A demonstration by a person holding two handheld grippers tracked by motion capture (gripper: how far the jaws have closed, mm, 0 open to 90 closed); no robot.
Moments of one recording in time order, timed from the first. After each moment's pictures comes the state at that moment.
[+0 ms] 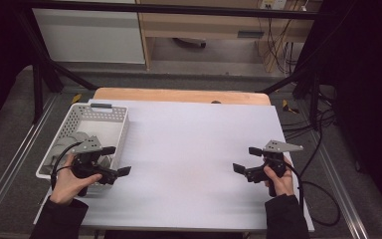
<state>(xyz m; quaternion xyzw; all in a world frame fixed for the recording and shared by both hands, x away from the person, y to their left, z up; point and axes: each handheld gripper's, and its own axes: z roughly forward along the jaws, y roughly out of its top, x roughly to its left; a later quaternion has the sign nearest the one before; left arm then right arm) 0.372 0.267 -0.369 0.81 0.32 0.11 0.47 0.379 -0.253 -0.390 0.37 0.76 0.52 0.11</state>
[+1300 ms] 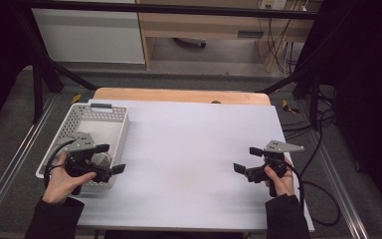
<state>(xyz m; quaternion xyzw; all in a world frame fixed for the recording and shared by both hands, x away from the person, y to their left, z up) 0.370 0.280 -0.358 0.81 0.33 0.13 0.46 0.379 -0.255 -0.391 0.37 0.76 0.52 0.11</state>
